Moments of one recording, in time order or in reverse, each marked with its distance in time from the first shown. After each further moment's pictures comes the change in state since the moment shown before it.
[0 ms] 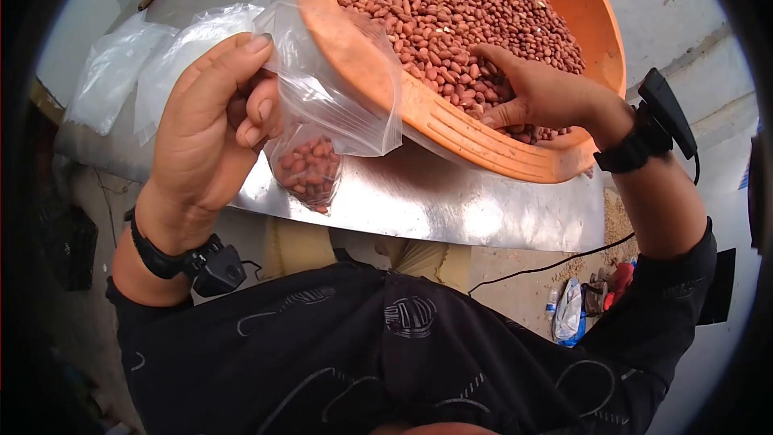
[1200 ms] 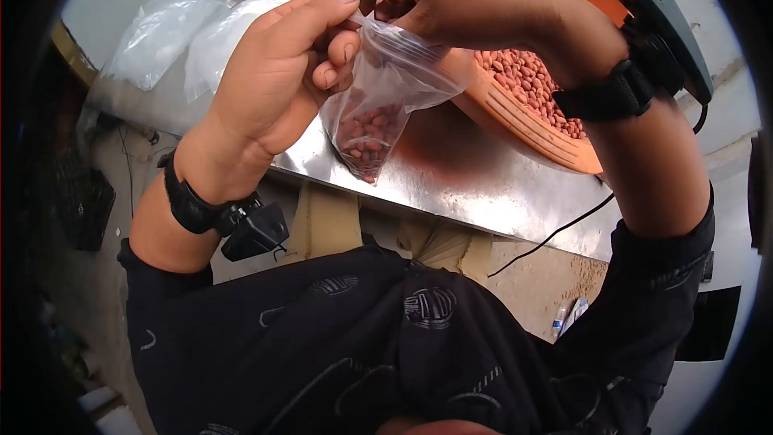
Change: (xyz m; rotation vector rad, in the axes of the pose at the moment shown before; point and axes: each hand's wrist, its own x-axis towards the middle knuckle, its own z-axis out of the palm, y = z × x) left_hand -0.010 0.009 -0.007 -0.002 -0.093 0.074; right_hand 0.011 -0.175 -0.010 -0.178 -0.008 -0.548
